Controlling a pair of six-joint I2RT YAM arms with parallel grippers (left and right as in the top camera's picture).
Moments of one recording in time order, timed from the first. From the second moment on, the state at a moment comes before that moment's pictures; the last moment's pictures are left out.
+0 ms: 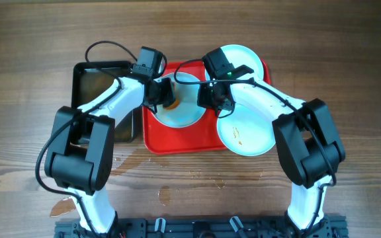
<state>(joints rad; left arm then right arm) -0.30 1.96 1.22 -0.49 0.15 -0.49 0.48 2.05 1.37 -0.62 -0.17 0.65</state>
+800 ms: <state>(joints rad) -0.29 1.97 1.23 -0.50 0.17 -0.55 0.48 2.05 1.37 -0.62 -0.18 0.65</state>
